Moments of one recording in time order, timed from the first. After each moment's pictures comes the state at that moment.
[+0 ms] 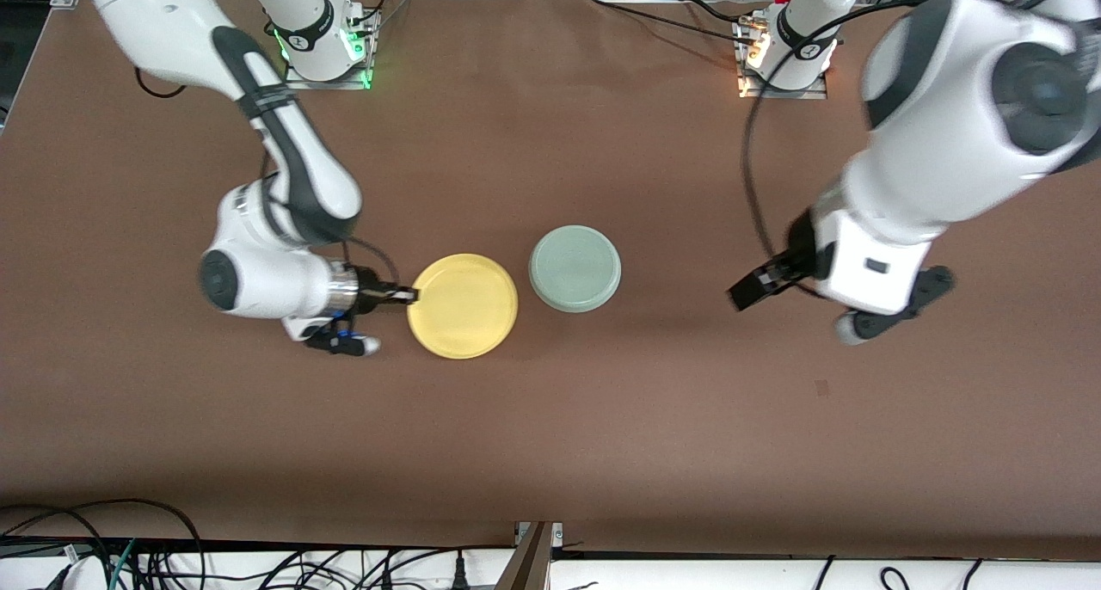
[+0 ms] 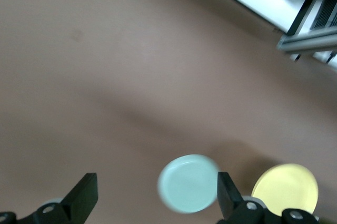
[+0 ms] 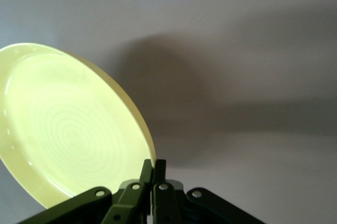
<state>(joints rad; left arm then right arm) -0.36 0.52 0.14 -0.94 -0.20 1.48 -0.69 0.16 0.60 0.24 -1.64 0.35 2.13 0.36</state>
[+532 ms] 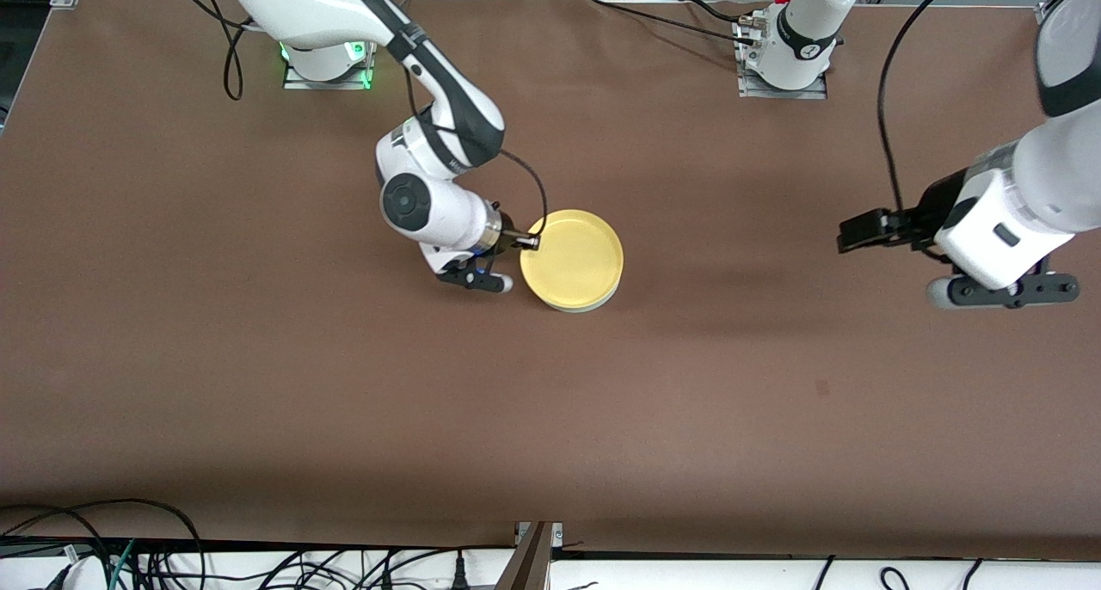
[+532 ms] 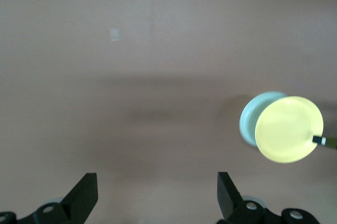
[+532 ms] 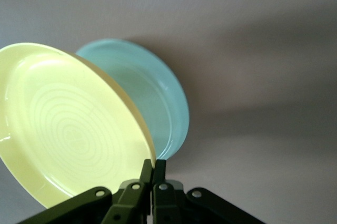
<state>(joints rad) -0.24 0.43 0.17 -1.00 -0.18 1.26 -0.16 0.46 0.60 0.24 -1.72 0.35 2.32 0.66</state>
